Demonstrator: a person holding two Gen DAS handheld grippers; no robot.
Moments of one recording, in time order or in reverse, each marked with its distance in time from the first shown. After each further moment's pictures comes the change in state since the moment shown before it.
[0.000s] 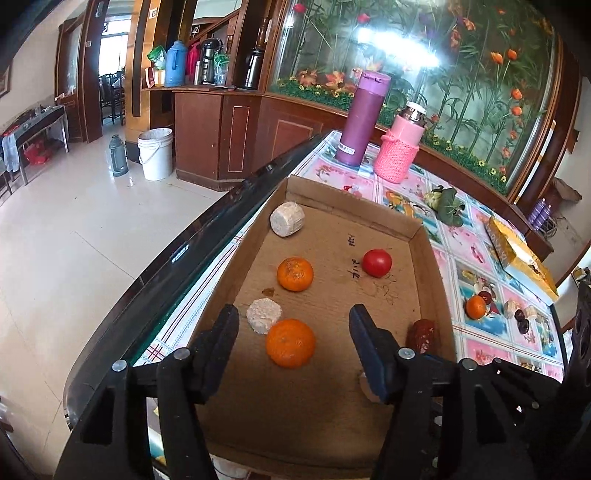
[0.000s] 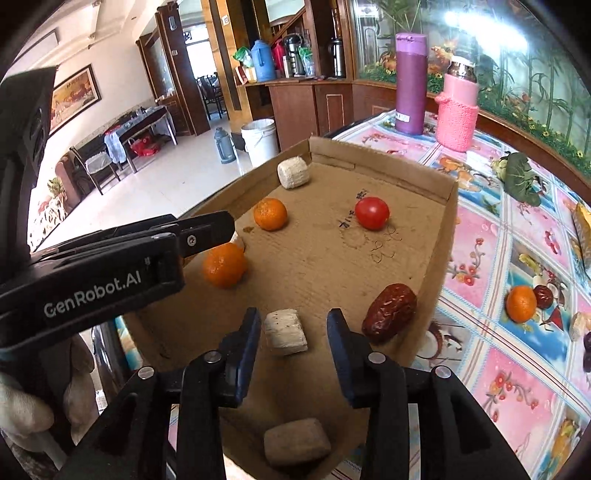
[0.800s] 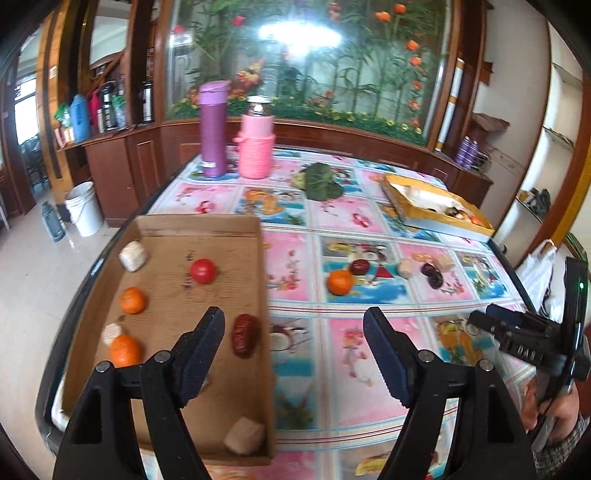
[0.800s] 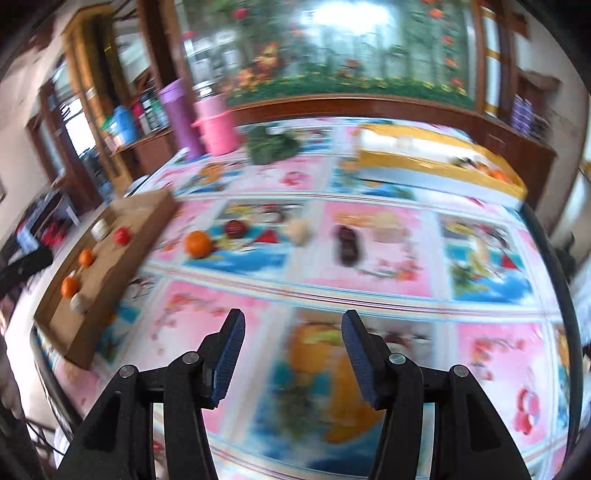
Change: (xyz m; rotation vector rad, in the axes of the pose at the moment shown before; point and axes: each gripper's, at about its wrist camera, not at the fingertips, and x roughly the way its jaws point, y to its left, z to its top) left arm -0.032 -0.163 -0.019 0.317 0.009 -0.204; right arm -0.159 -0.220 -0.108 0.415 -0.106 -0.331
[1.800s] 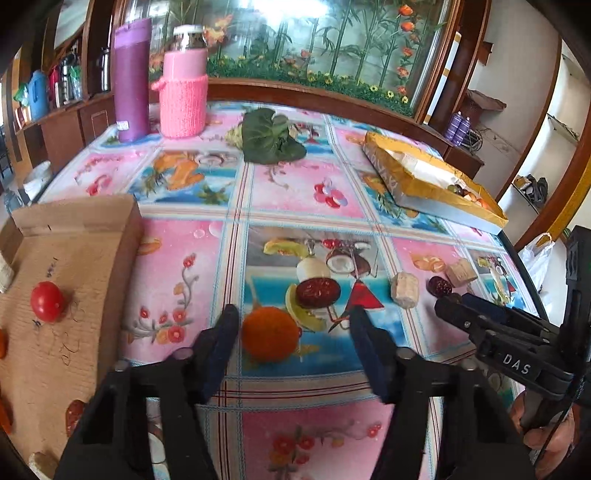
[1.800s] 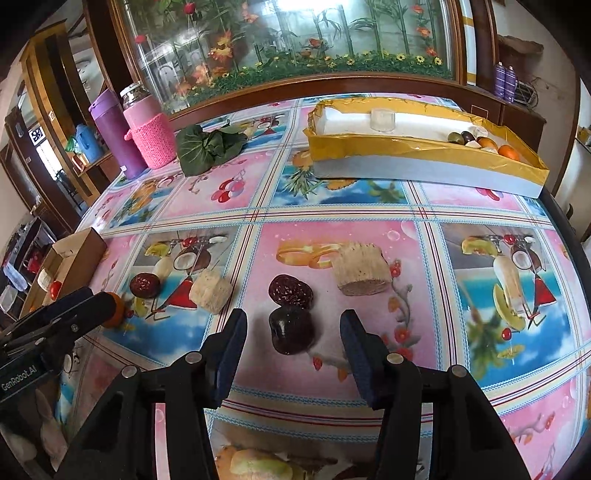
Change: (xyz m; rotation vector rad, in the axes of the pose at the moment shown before) left arm 0.162 -0.044 0.024 -0.019 0.128 -0.096; right arm 0.096 -0.036 0.048 0.085 0.038 -0.030
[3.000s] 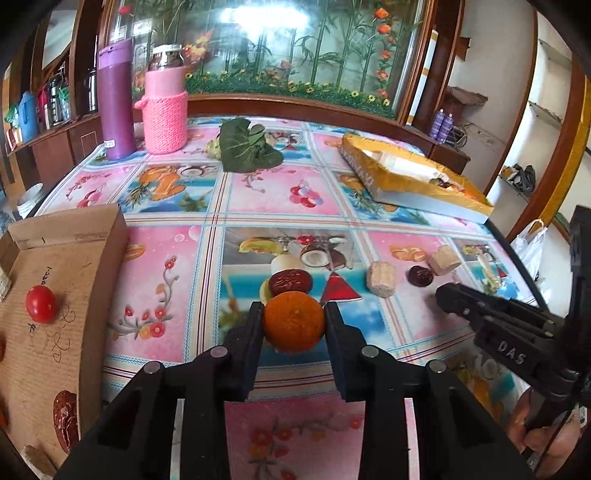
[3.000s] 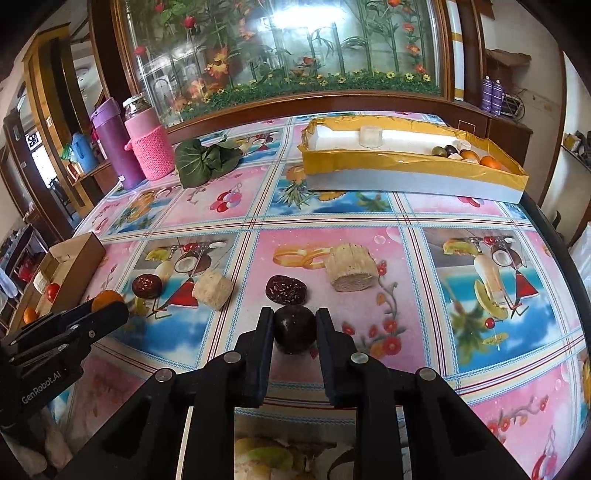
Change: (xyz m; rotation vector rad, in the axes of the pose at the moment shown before) left arm -0.013 -0.019 -0.013 0.067 -0.073 -0.030; right arm -0.017 0.004 -0.012 0.003 -0.076 -0.054
